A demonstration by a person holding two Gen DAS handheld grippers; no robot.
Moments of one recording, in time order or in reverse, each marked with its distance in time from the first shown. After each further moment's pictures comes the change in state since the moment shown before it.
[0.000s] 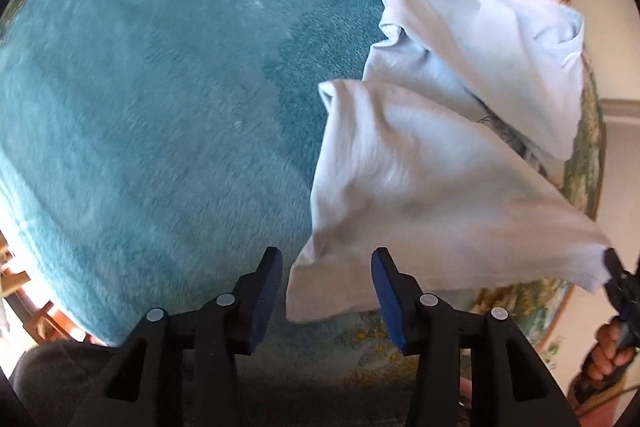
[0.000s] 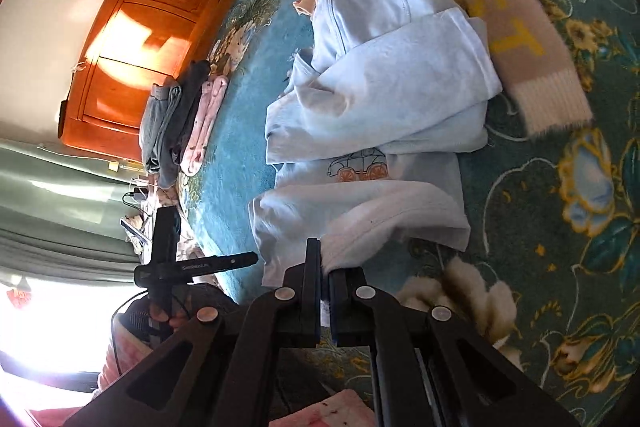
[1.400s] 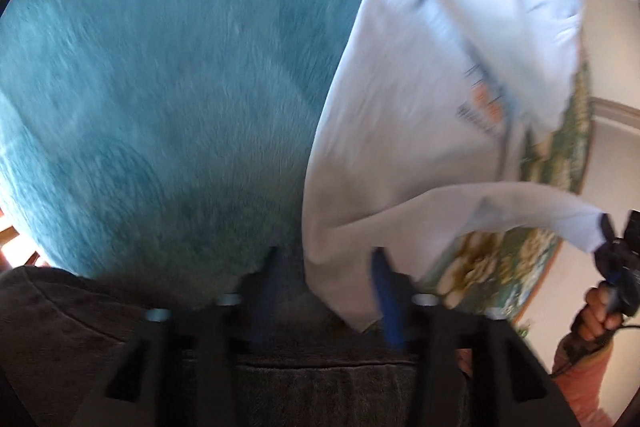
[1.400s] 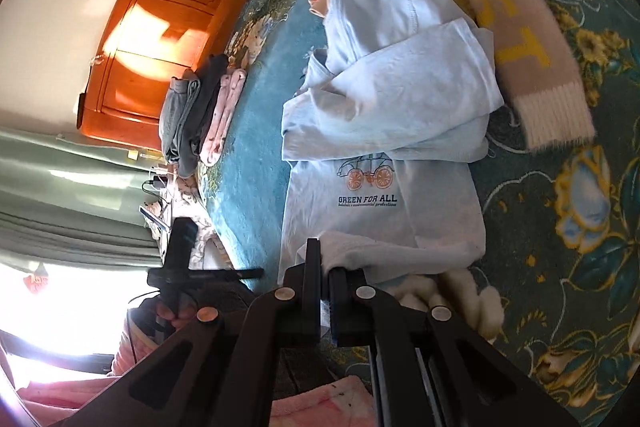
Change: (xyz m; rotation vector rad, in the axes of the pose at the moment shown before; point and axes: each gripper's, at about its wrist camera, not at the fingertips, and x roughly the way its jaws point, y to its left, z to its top) left arm 0.014 -0.017 0.008 -0.079 0.166 -0.070; right arm -0.010 -0.013 0.020 -0.024 0.062 0.090
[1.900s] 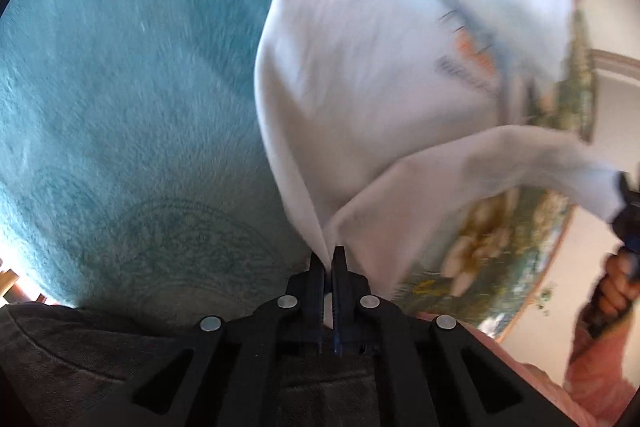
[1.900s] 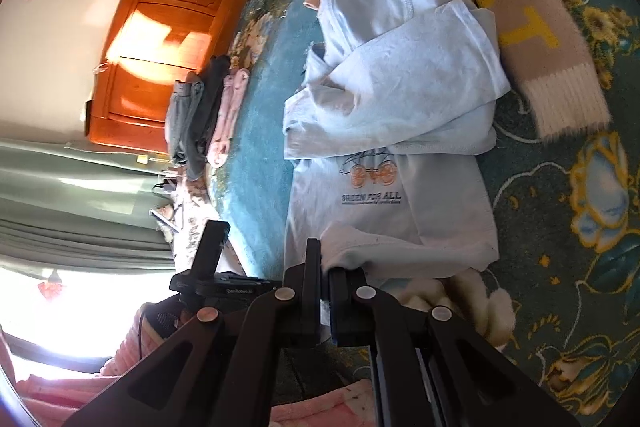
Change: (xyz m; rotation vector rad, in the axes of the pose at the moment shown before) left arm -0.005 -0.024 -0.002 0.142 -0.020 -0.082; right arm 0.010 -0.012 0.002 0.027 0.016 0.074
